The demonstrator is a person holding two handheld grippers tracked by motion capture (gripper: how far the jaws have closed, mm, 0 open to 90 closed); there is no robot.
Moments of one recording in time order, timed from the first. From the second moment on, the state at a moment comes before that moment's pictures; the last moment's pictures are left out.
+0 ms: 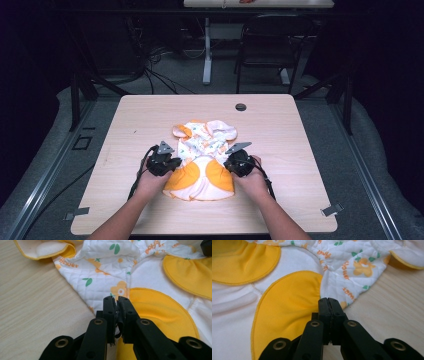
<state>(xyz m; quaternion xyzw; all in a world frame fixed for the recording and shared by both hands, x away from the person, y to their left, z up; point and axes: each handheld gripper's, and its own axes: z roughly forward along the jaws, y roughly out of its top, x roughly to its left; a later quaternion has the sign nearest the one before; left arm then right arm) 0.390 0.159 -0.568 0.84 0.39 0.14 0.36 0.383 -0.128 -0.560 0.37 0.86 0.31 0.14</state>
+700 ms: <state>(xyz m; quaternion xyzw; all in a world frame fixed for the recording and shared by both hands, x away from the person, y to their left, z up) 0.368 0.164 -0.575 0.87 0.34 0.11 0.34 0.365 -0.129 -0.565 0.34 0.89 0.30 0.11</state>
